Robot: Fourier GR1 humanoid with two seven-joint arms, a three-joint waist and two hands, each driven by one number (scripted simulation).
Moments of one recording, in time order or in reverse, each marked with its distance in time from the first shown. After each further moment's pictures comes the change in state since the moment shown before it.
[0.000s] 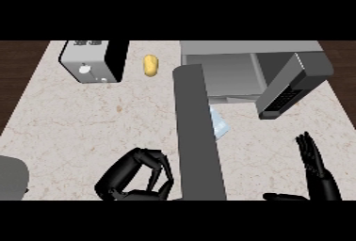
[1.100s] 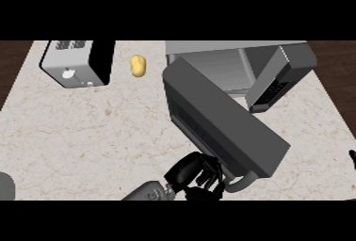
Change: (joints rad) left arm -0.472 0.006 -0.591 0.672 0.285 0.545 -0.162; right arm 0.206 -0.115 -0.066 -0.392 -0.207 0.197 0.039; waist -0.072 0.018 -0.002
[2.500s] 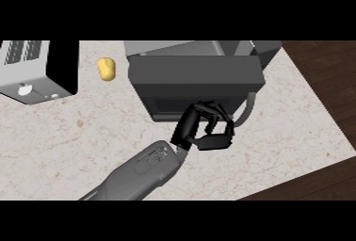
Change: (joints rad) left arm -0.305 -0.008 0.079 0.067 0.516 0.345 -0.138; right arm -0.095 -0.156 0.013 -0.196 -0.200 0.139 0.206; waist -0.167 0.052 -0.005
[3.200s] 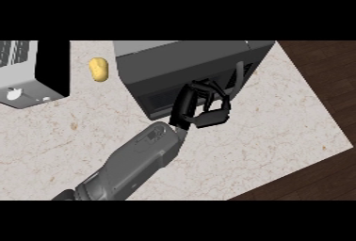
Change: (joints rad) left arm -0.126 0.000 0.074 0.115 0.166 -0.028 -0.097; right arm -0.067 -0.063 -0.039 0.001 -0.083 0.014 0.070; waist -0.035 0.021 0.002
